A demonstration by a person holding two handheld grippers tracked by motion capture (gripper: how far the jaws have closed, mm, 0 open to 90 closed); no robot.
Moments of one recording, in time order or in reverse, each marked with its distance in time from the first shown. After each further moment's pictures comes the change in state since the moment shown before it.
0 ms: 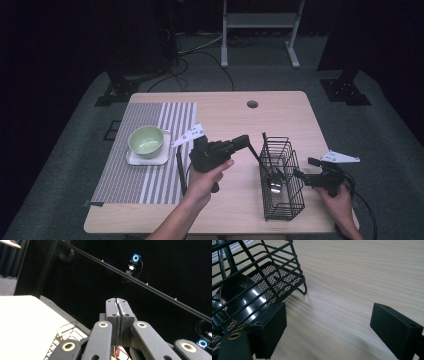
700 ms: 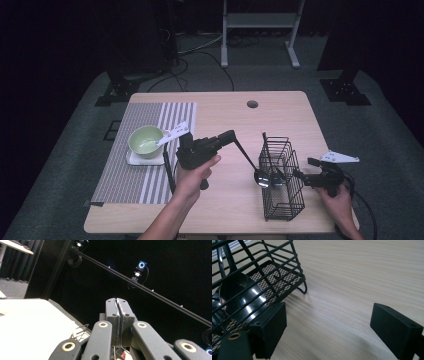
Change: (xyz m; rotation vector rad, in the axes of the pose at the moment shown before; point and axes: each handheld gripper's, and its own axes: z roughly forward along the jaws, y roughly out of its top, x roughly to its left) left arm 0.010 0.009 -0.022 -0.032 0.049 -0.004; right arm 0.000 0.000 0.001 0.007 -0.002 -0.004
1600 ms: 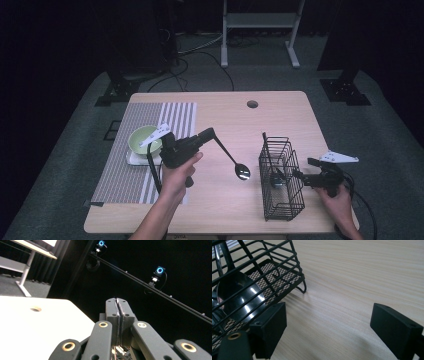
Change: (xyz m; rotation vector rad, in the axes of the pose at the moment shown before) left arm 0.031 0.000 -0.034 -0.047 0.129 -0.017; right arm 0.001 0.000 0.001 0.006 -0.009 -0.003
